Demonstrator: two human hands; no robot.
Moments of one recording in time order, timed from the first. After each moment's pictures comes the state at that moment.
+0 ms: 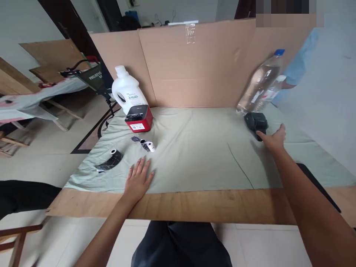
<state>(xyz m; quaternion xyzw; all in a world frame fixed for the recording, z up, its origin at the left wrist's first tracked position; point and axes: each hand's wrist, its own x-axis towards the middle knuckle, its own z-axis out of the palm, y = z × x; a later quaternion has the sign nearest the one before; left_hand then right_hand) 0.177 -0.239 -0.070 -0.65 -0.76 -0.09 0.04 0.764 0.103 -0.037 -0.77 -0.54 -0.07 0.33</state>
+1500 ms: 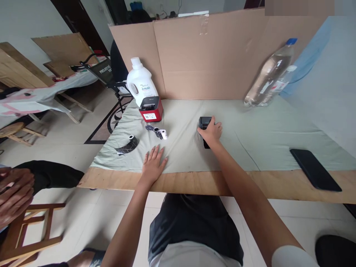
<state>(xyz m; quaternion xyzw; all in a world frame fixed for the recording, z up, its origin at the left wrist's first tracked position) 0.189 -0.254 -0.051 -0.63 -0.77 -0.10 -0.04 0.433 -0.009 -0.031 -0.68 -0.63 0.16 0.33</state>
